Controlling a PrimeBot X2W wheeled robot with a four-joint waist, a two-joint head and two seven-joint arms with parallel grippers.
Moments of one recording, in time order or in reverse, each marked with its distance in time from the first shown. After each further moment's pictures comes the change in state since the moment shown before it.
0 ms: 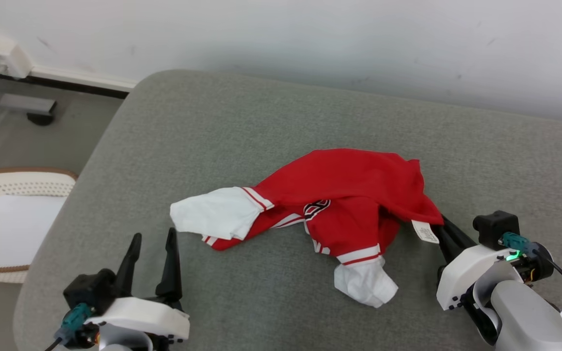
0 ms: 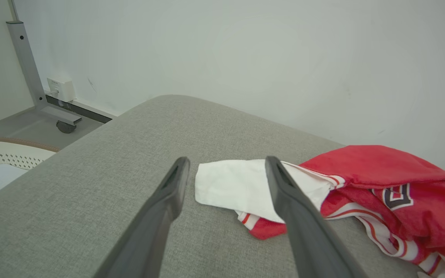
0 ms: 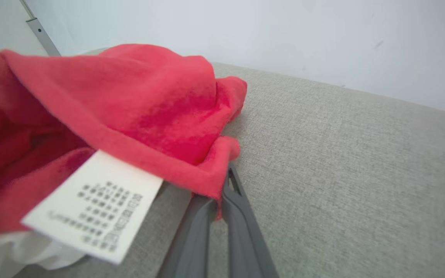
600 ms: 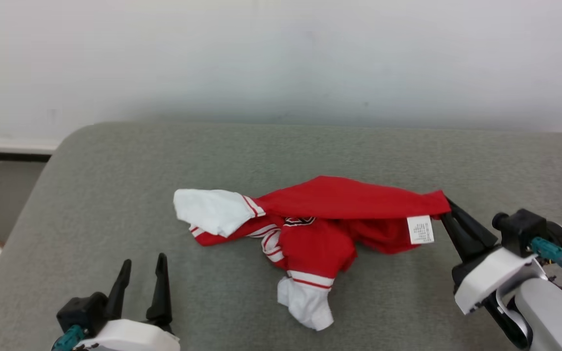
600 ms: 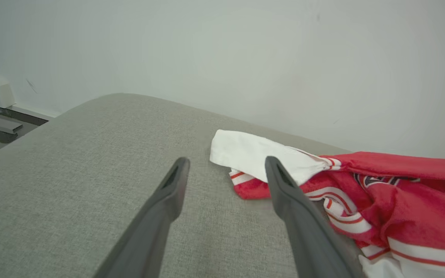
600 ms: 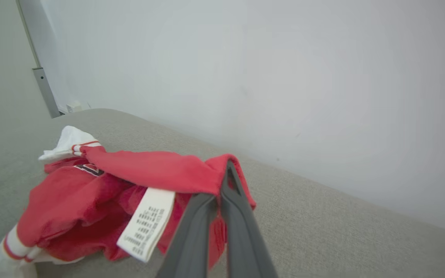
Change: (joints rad) left arm 0.064 0.007 0.033 0.021 0.014 -0.001 0.000; right arm 0.065 -0.177 0.081 -0.354 0.027 0.000 -0.042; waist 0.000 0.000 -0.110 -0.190
